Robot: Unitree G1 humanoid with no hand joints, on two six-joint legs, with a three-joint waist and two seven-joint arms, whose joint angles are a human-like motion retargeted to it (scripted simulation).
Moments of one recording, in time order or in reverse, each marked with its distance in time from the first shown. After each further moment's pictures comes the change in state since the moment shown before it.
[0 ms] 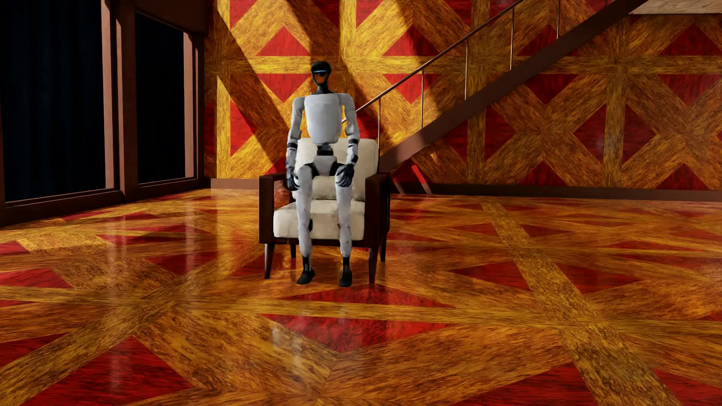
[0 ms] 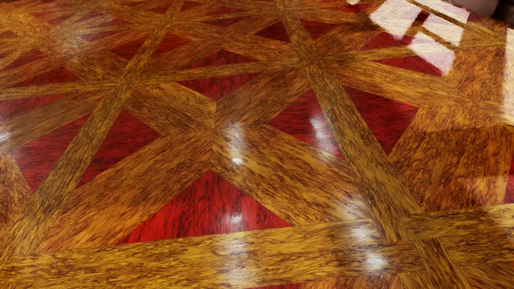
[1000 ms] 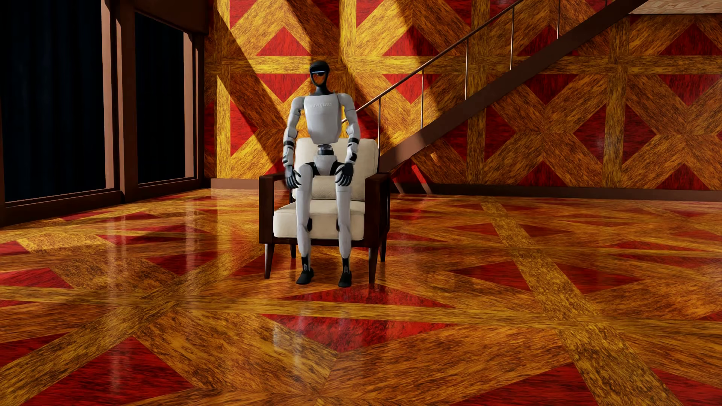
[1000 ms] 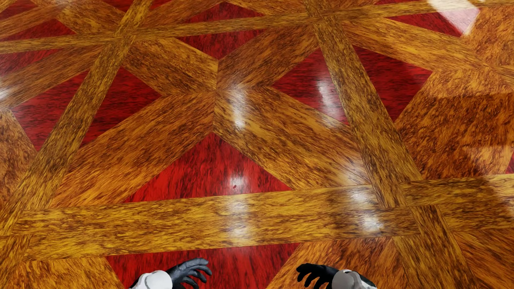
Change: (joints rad) body -0.186 -0.124 0.008 0.019 0.006 -0.001 -0.010 0.011 0.178 0.268 0.180 -0.173 -0.179 -0.027 -0.011 0.082 -0.120 0.002 -0.022 -0.159 0.186 -0.084 -0.135 0.024 -0.071 0.012 0.004 0.004 0.134
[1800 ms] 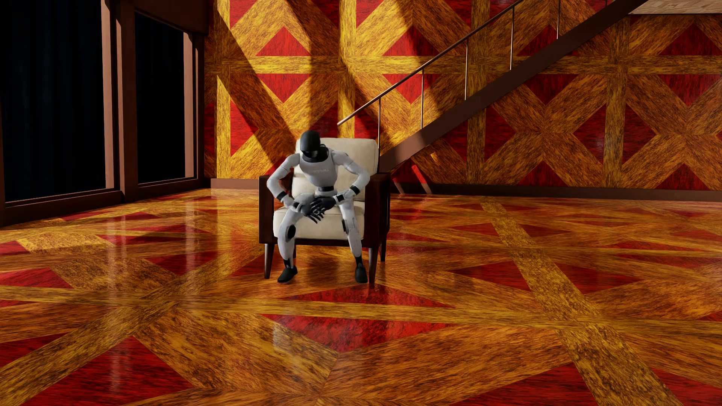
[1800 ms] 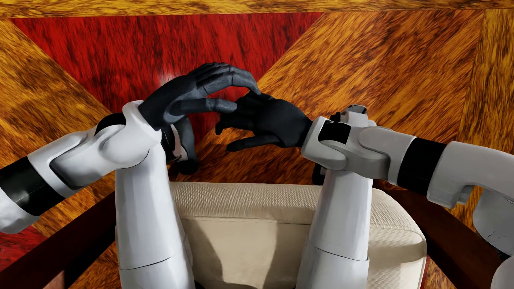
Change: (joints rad) body -1.327 -1.249 0.019 0.178 -0.183 -0.048 -0.183 0.249 0.738 1.380 1.373 -0.725 -1.041 -0.275 -0.350 0.729 -0.586 -0.269 0.222 -0.405 0.797 -1.104 -0.906 -0.180 0.042 -0.366 -0.253 0.506 -0.673
